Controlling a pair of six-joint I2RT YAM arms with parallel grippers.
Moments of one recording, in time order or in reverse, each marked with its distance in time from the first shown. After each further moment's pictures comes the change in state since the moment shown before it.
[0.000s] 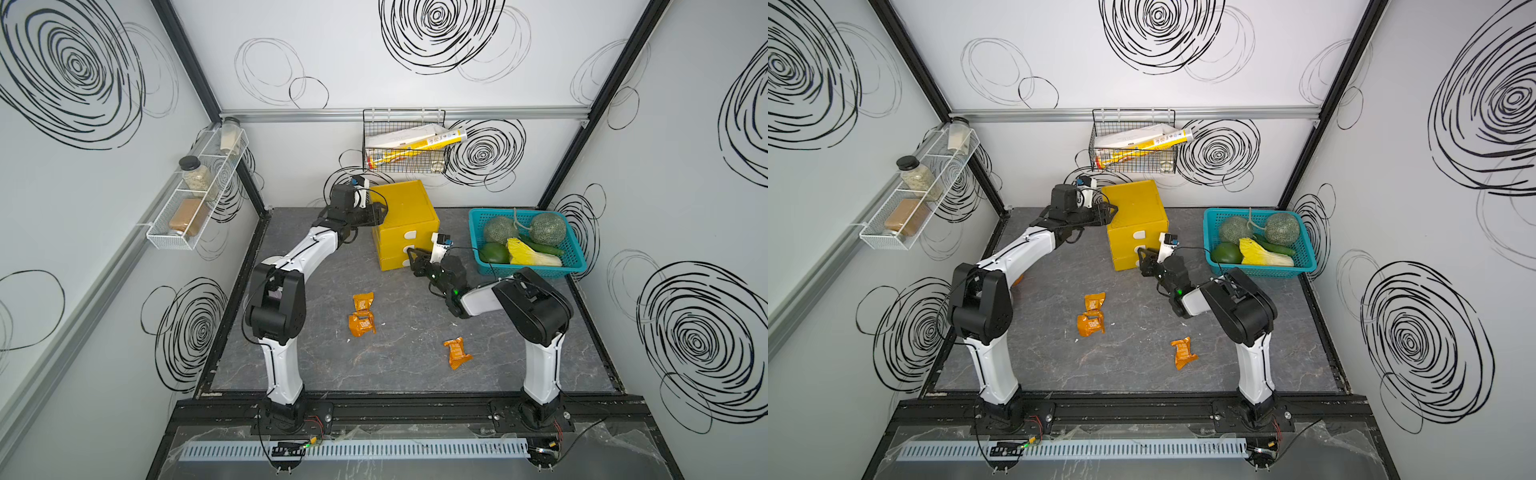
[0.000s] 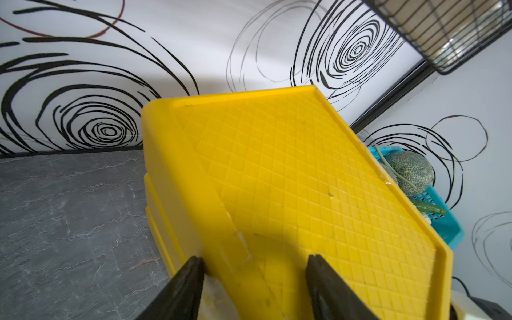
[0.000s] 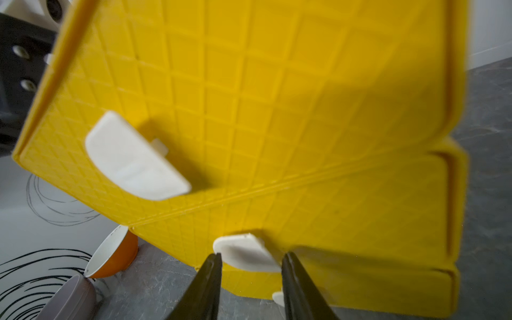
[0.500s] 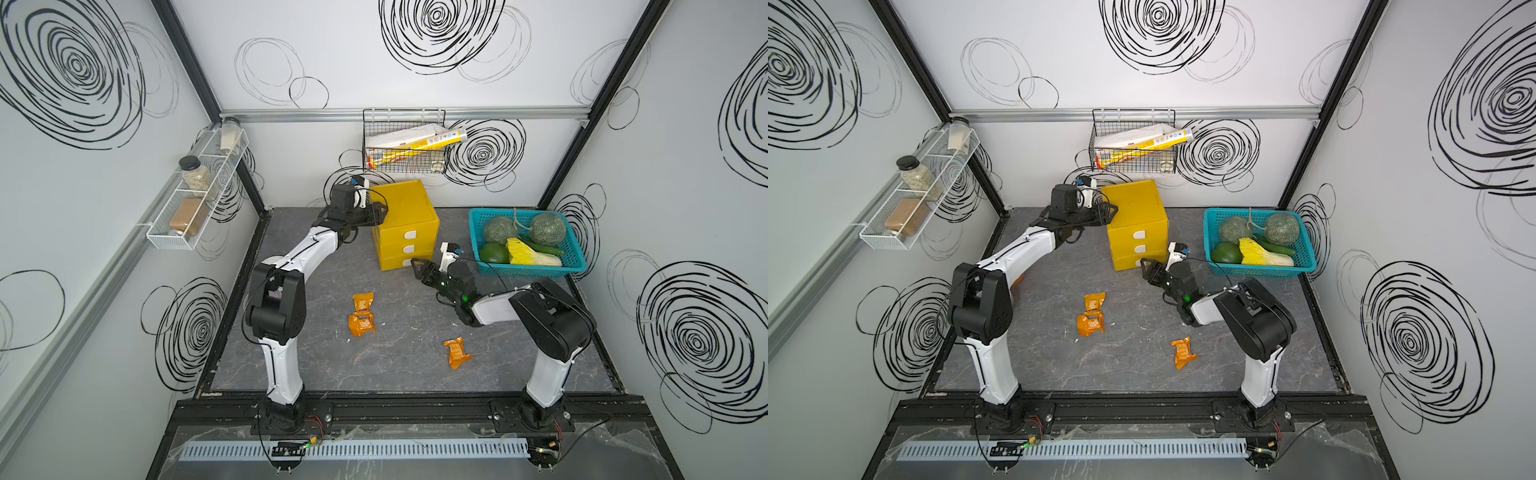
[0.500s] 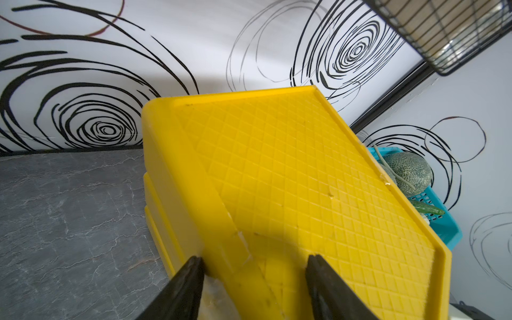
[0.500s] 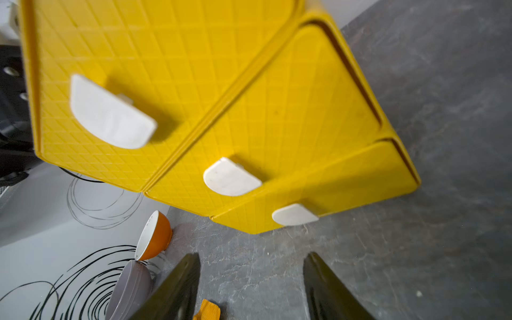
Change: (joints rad) left arm 0.000 0.000 0.000 0.000 0.003 -0.006; right arm 0.001 -0.133 -0.136 -0.115 -0.062 0.314
